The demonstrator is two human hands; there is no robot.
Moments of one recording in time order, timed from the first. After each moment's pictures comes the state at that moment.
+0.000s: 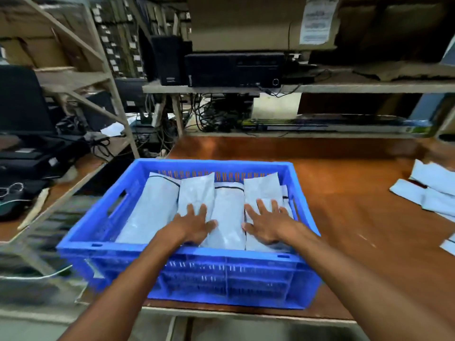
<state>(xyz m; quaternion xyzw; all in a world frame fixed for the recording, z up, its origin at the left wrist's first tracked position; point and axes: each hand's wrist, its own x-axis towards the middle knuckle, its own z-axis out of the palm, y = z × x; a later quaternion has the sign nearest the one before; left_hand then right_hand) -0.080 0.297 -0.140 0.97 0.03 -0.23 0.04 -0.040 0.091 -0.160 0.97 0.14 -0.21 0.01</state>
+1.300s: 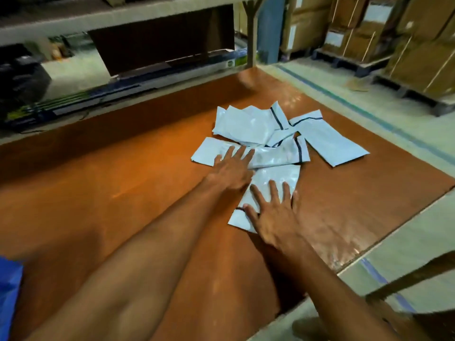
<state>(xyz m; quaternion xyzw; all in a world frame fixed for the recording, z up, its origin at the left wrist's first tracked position) 0.142 -0.414 -0.255 0.91 -0.39 -0.11 0.01 -0.016 -0.490 -0.315 0.98 -0.20 0.00 -0.09</state>
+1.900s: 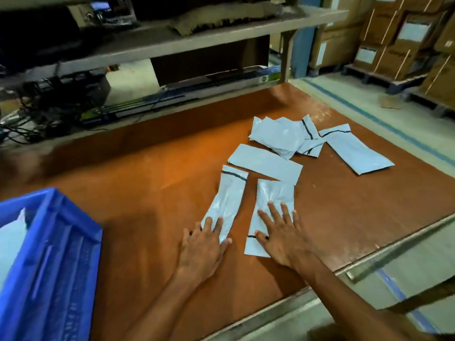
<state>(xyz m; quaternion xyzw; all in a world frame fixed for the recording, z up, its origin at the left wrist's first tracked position) -0.013 -0.196 -0.279 0.97 -0.23 -0.08 -0.07 -0.060 -0.415 -0.299 0.99 -0.07 -0.08 -0.09</state>
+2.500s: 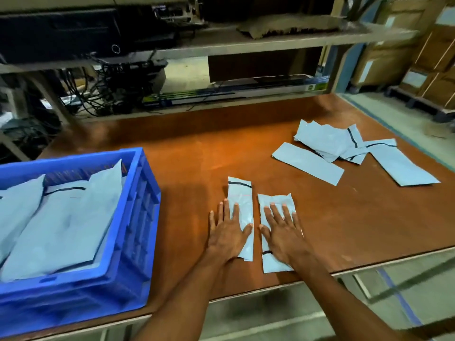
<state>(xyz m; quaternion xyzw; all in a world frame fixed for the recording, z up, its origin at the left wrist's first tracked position) -0.030 -0.139 -0.310 0.99 -0.12 -0.06 0.07 -0.069 -0.316 -0.314 1.00 0.01 -0.04 -0.07</state>
